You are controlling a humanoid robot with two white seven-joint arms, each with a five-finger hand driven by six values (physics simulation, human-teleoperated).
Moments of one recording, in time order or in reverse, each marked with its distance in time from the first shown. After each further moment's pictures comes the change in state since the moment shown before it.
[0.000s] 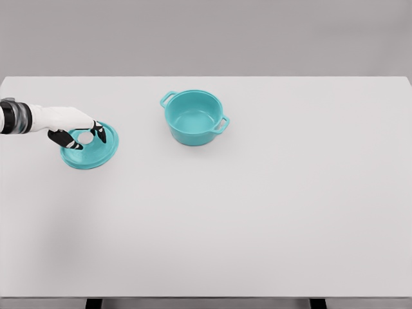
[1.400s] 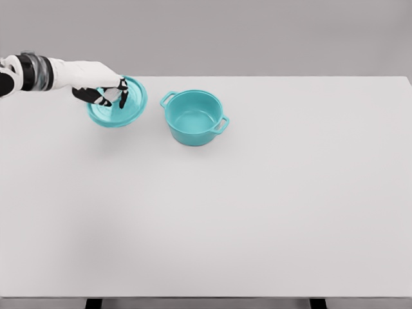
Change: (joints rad) left arm -0.178 -0.110 -0.009 -0.007 -0.008 -0.012 -0.004; right arm 0.000 0.000 0.000 0.000 0.000 0.000 0.000
